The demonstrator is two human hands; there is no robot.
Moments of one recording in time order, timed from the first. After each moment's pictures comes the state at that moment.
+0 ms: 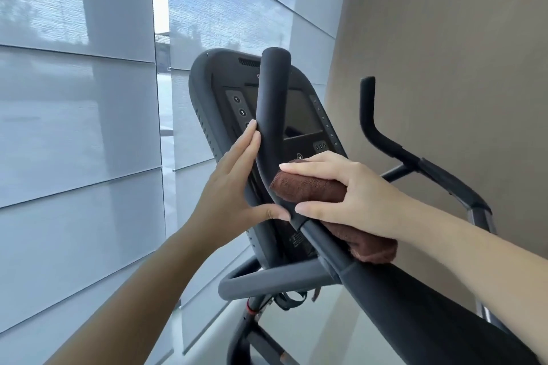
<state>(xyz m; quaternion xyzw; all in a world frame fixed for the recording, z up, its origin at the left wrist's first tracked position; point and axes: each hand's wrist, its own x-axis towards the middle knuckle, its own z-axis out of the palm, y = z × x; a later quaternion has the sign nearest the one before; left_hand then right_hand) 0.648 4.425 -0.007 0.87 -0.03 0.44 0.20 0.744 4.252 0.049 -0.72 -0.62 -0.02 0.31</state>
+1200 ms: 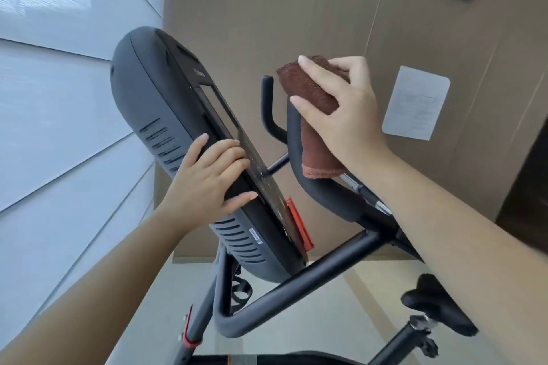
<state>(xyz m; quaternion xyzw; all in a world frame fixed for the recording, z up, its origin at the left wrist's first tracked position) 0.742 4.575 -0.016 0.79 -0.29 0.53 -0.02 0.675 4.388 0.100 -0.78 -0.23 -0.53 0.23</state>
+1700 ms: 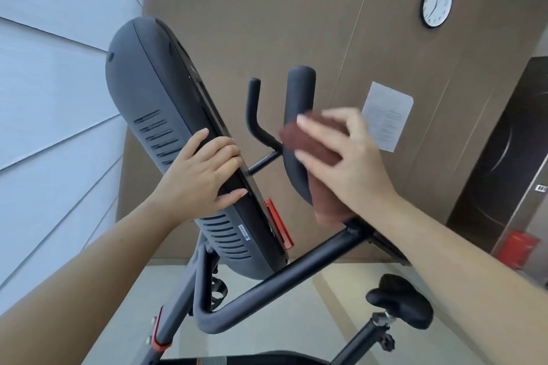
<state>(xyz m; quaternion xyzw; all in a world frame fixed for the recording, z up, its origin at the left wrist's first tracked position) 0.743 4.579 -0.014 0.78 -0.31 0.55 -0.02 0.645 4.371 0.068 -0.84 -0.24 -0.47 0.15</state>
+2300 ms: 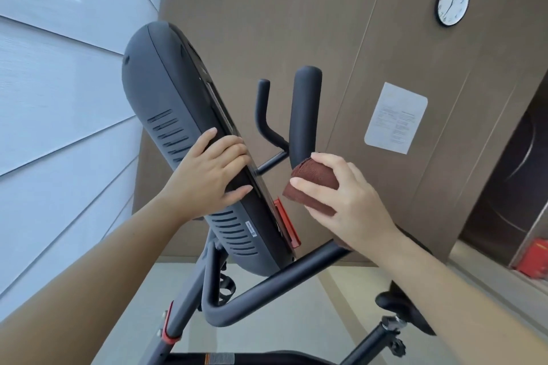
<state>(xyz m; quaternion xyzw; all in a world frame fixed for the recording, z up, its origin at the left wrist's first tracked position) 0.738 4.578 -0.015 0.80 -0.30 0.52 -0.03 0.641 4.346 0.019 -0.85 -0.27 -0.44 -0.06</state>
